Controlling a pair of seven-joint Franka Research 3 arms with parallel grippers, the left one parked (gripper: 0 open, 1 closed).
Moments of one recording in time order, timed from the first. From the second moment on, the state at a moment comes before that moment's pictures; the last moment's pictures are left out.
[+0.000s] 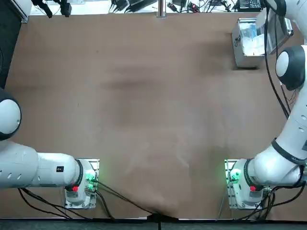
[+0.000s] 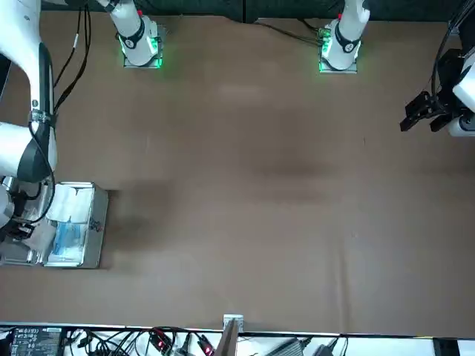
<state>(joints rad) 0.01 0.64 -0.15 -1.19 -0.40 1.99 0.24</state>
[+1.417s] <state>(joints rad) 0.08 0.73 -0.15 -1.19 -0.55 1.99 0.30</state>
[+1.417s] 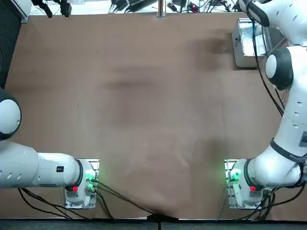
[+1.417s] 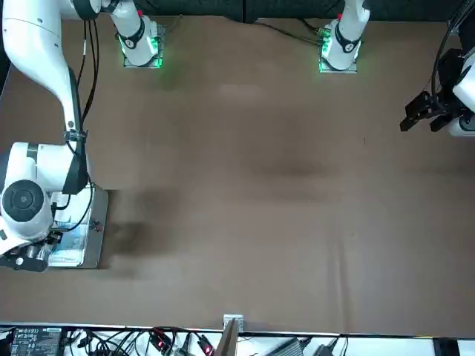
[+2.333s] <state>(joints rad) 0.10 0.74 -0.13 -1.18 -0.42 1.97 0.32</state>
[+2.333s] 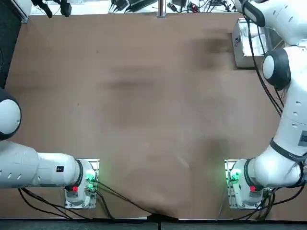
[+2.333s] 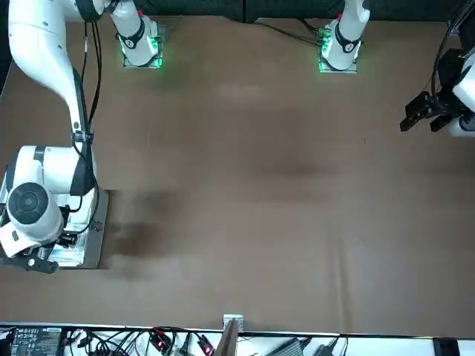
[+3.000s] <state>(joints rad) 0.09 0.60 -0.13 -1.16 -0.12 1.76 0.14</state>
